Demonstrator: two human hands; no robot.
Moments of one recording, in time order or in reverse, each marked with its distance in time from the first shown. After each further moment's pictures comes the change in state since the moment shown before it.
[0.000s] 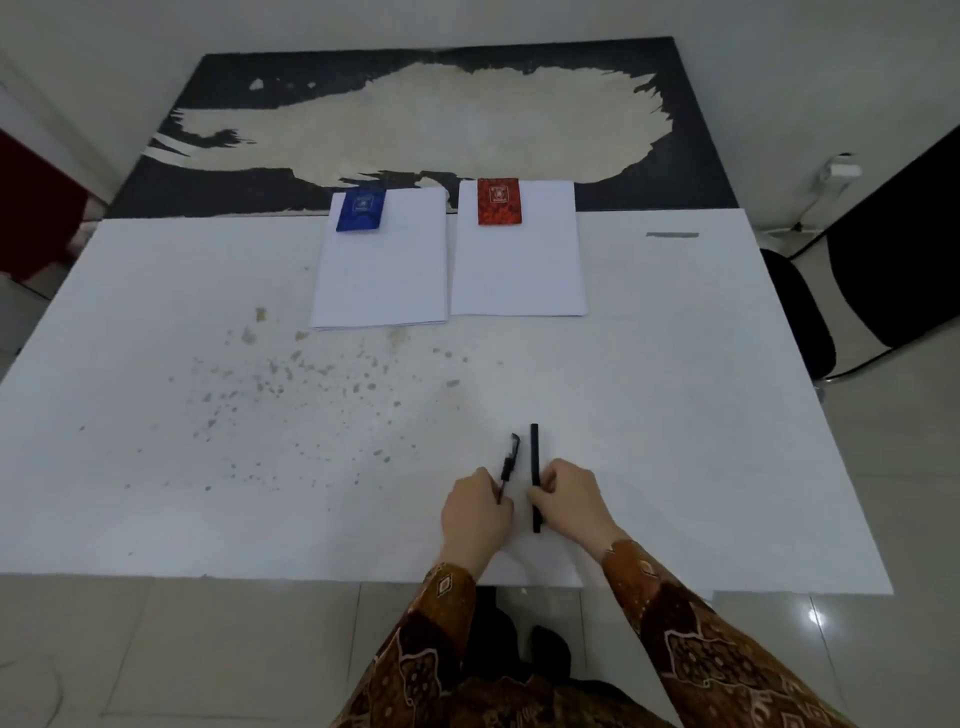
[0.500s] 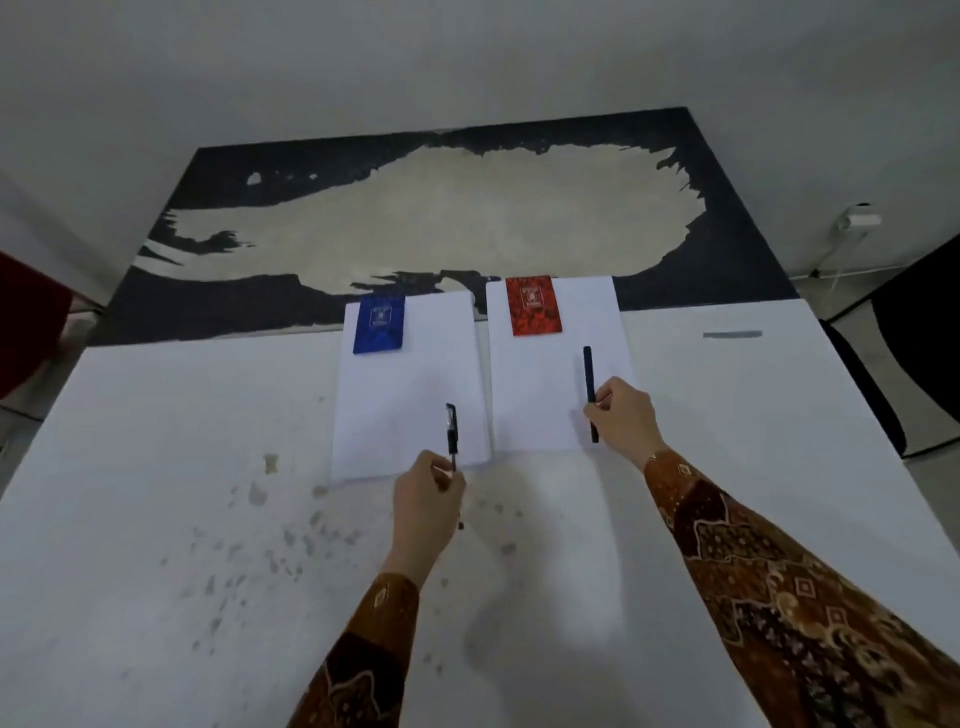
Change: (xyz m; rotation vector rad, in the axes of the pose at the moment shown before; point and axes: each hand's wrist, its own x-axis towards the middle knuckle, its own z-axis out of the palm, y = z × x) left_hand 0.191 0.010 -0.155 -0.292 0.228 0.120; right_hand 0.238 -0.125 -0.097 0.091 0.325 -0.015
